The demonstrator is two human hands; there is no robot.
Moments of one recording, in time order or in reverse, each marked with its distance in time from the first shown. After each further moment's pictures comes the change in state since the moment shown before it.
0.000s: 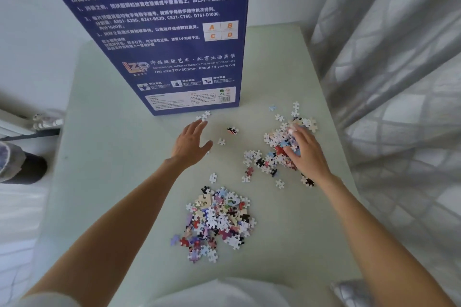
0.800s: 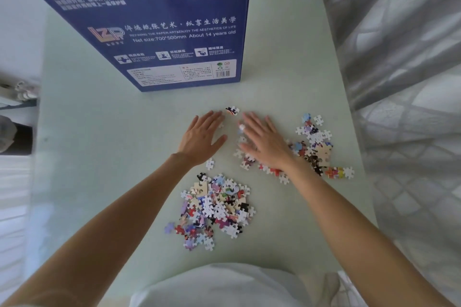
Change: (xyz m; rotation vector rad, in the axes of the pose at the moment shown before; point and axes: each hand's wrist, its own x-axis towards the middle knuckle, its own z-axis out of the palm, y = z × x) left_hand -0.003 0.007 0.044 0.111 -0.065 0.226; right_hand 0.028 -0.056 0.068 -0.227 -0.409 -0.328
